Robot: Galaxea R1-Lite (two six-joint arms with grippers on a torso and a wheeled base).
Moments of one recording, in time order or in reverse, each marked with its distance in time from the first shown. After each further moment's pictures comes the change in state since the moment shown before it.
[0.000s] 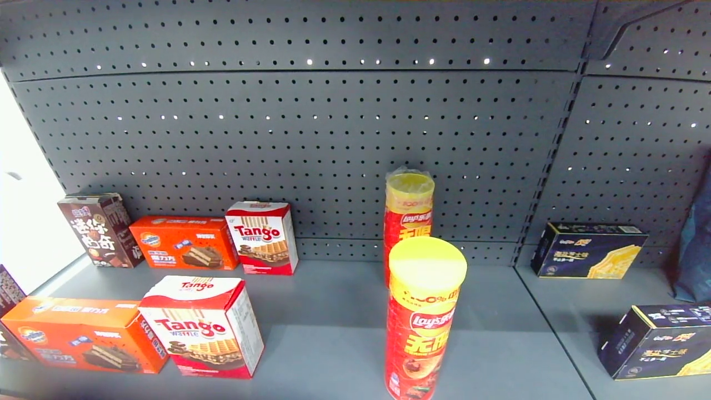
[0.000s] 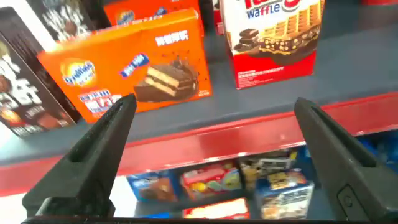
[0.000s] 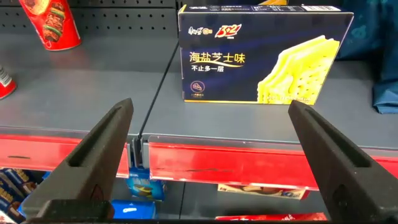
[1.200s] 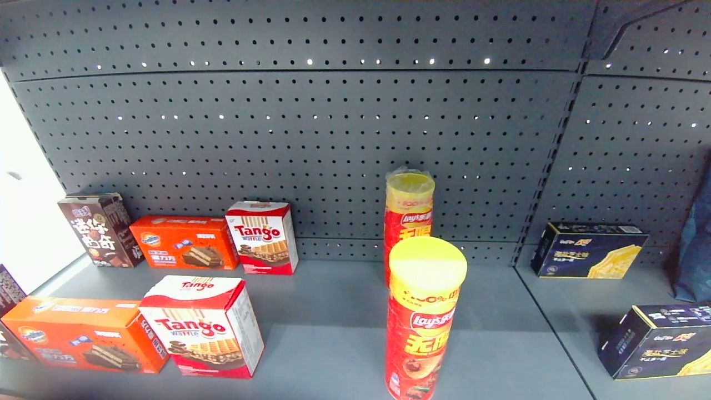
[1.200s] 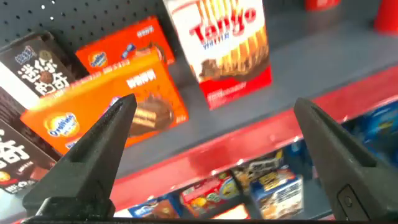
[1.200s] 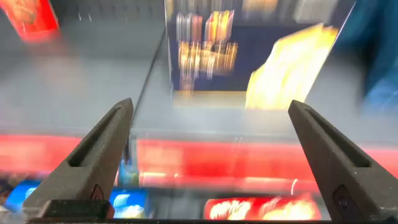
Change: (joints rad) left arm 0.000 0.030 -0.052 0.019 -0.140 0.132; right arm -0.036 0.131 -0.024 -0.001 -0.003 -0.012
